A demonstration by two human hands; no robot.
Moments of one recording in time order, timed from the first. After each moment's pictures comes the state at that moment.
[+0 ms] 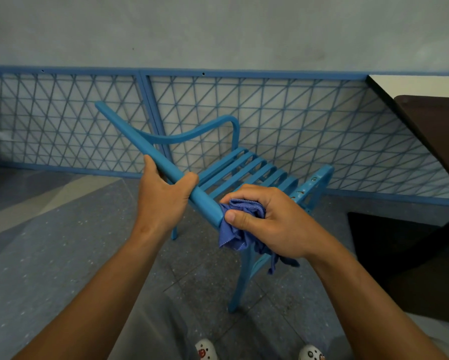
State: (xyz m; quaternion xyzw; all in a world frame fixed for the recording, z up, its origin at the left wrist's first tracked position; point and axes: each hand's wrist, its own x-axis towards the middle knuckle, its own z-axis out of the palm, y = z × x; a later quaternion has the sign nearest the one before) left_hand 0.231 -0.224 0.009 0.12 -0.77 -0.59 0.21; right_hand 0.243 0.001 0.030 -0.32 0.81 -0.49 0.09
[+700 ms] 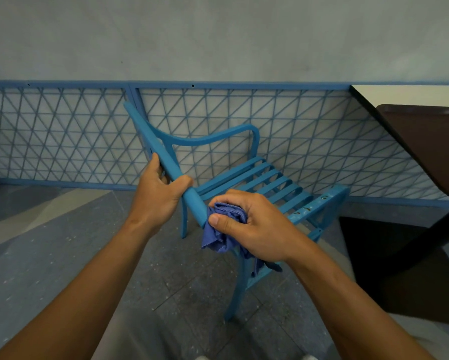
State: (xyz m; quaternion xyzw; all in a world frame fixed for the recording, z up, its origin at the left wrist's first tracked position) left_hand 0.197 -0.235 0.018 0.01 -0.77 -0.62 0.14; right_hand 0.232 -0.016 0.030 -0.32 0.82 -0.48 0.05
